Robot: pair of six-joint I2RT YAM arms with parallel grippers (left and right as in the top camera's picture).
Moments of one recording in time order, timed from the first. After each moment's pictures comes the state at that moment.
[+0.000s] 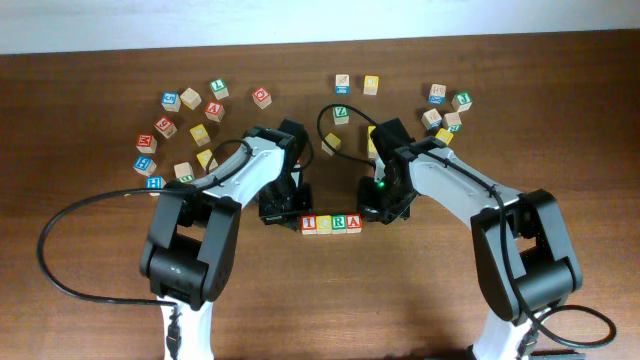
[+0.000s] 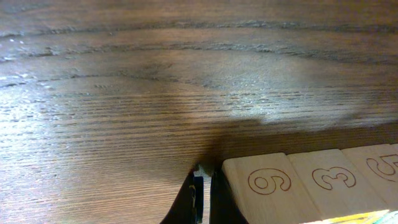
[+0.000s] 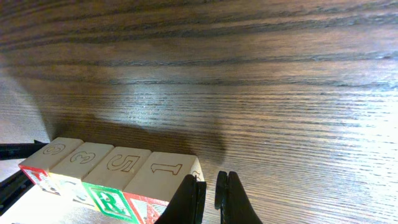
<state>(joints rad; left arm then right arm) -0.42 2.13 1.48 -1.08 0.25 -0.43 0.35 1.93 1.23 -0.79 -0.38 0.54</state>
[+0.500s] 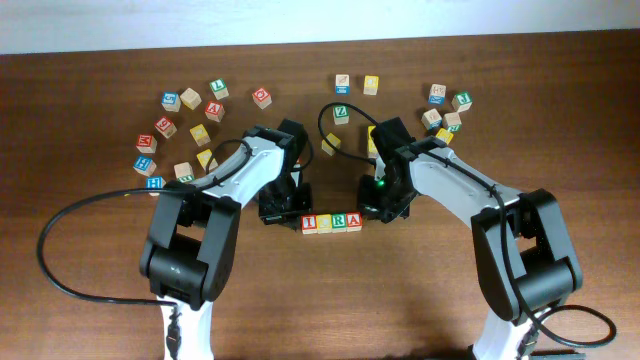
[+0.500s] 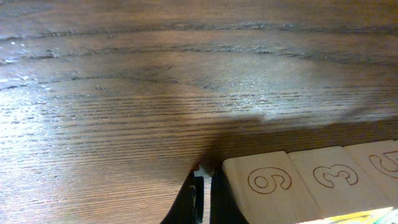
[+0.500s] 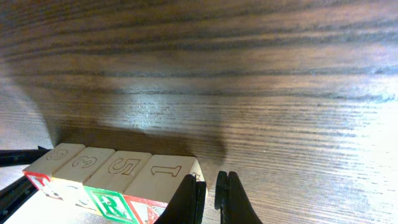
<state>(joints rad) -0.42 2.13 1.48 -1.08 0.25 -0.43 0.34 1.93 1.23 -0.77 -0.38 0.54</state>
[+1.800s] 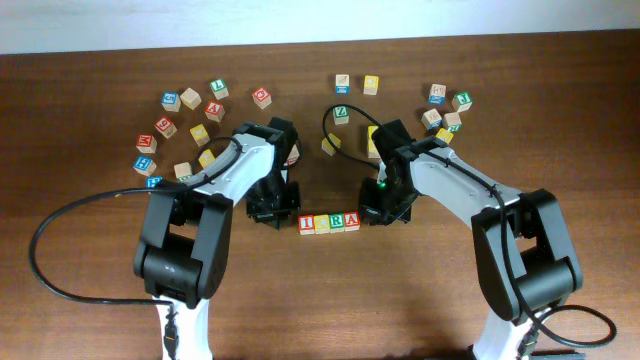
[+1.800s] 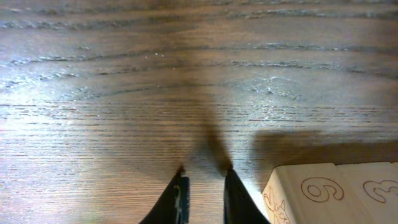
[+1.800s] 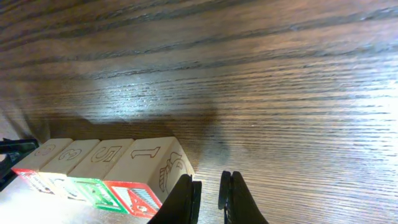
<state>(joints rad) -0.37 2.13 1.48 -1.12 0.17 -0.42 0.34 1.93 1.23 -0.82 -0.40 0.60</state>
